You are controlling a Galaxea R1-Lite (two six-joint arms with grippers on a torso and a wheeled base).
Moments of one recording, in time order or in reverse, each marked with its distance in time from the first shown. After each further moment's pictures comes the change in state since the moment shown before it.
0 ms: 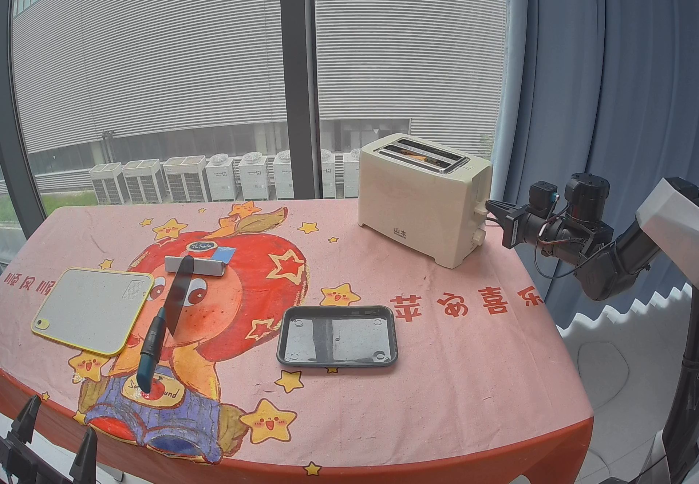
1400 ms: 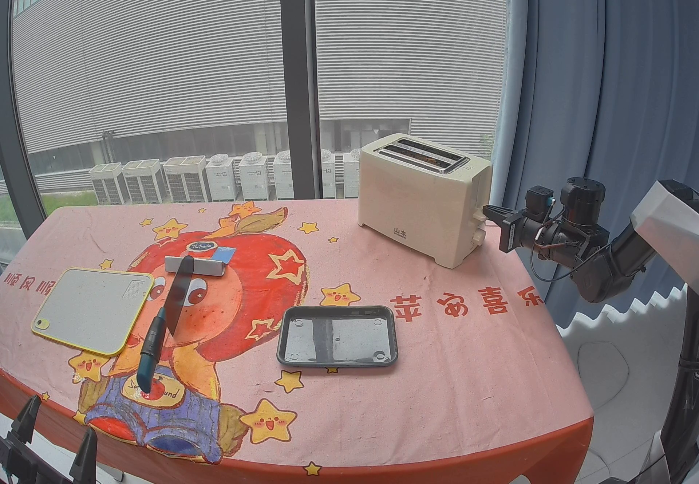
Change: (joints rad) left arm 0.000 0.000 0.000 0.000 0.000 0.000; right arm 0.001 0.026 -0.010 -0.003 0.000 0.001
